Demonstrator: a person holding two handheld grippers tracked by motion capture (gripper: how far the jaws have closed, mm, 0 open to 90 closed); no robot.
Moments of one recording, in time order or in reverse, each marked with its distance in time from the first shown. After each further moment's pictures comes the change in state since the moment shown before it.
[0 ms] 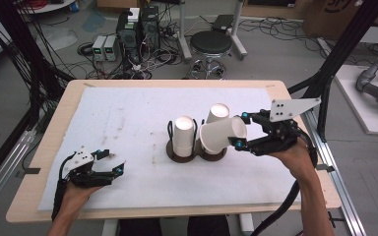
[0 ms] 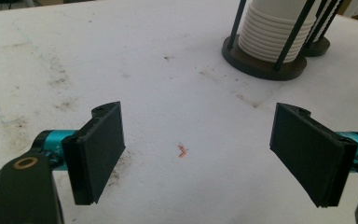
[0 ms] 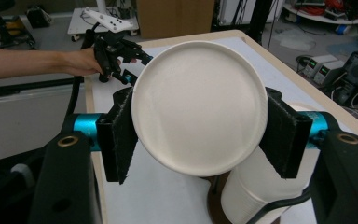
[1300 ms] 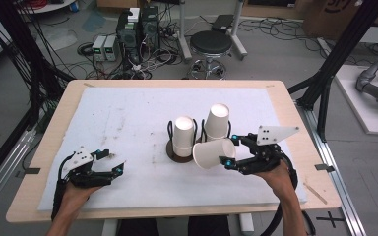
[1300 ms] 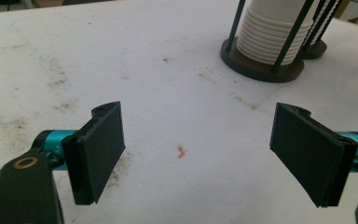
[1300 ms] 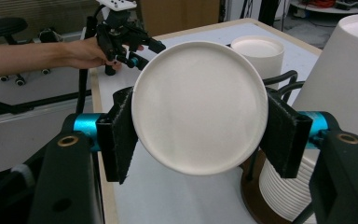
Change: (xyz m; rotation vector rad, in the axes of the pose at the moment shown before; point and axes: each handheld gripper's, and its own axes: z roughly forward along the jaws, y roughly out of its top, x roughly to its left) left arm 0.001 0.000 -0.001 -0.011 -0.005 -0.011; right arm 0.011 -0.068 0.039 -0.051 0.035 0.095
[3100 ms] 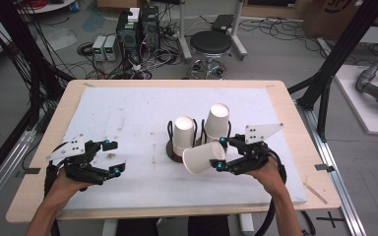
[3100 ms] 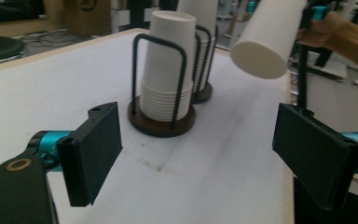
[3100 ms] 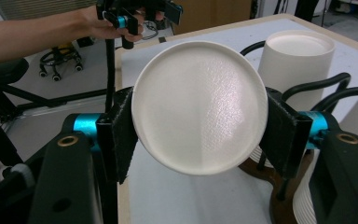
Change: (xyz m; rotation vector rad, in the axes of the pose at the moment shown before) left arm -0.013 0.065 -0.016 -0.078 -0.391 0.090; right arm -0.007 -0.001 0.028 0.011 0.138 0.010
